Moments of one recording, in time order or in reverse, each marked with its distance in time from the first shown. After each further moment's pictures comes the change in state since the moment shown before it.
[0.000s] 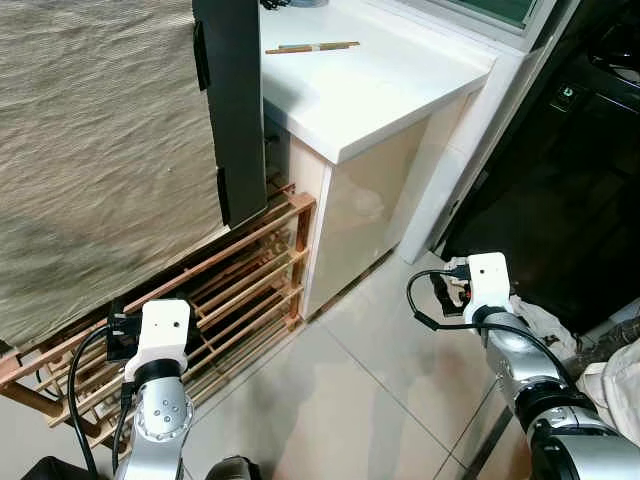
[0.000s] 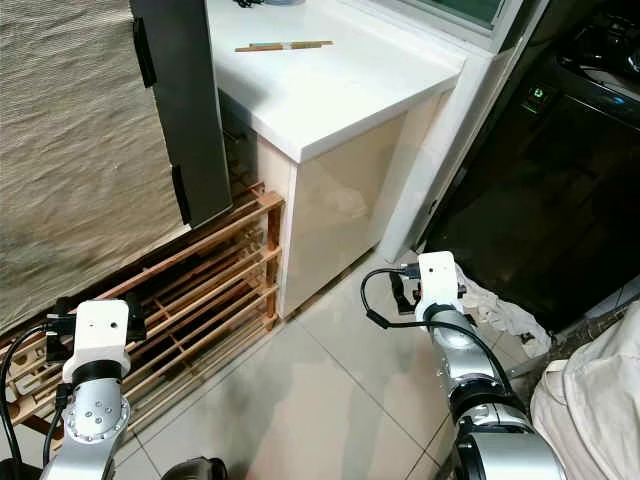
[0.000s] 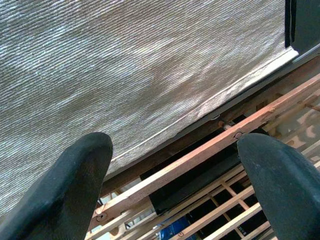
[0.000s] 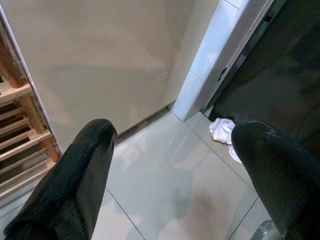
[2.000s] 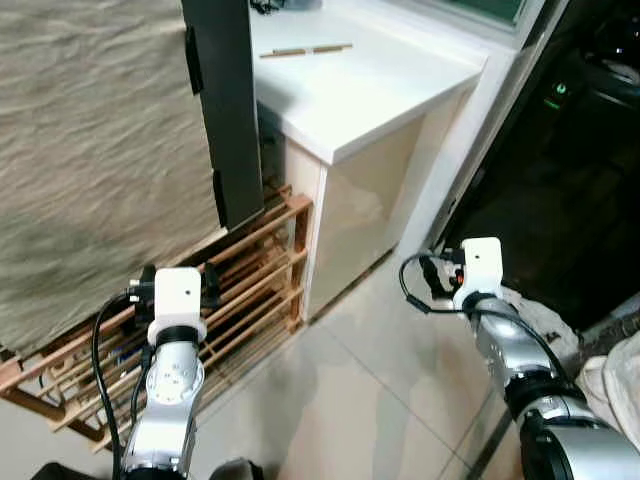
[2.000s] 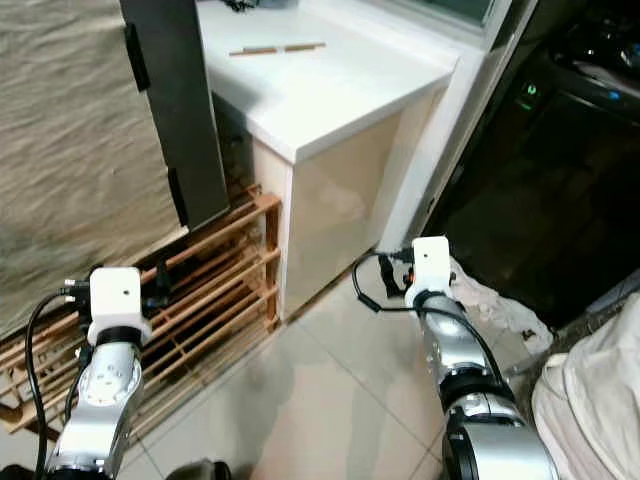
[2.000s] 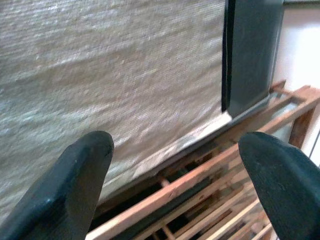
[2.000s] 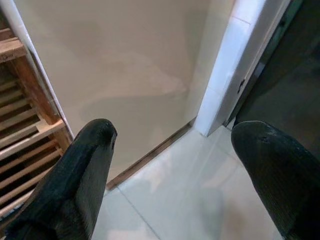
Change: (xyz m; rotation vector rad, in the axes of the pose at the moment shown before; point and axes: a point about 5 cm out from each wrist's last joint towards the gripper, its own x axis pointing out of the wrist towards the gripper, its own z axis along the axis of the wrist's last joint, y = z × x) left arm 0.037 -0.027 0.030 -0.213 -0.078 -0.164; right arm 0.008 0.014 0.020 0.136 -0.065 0.039
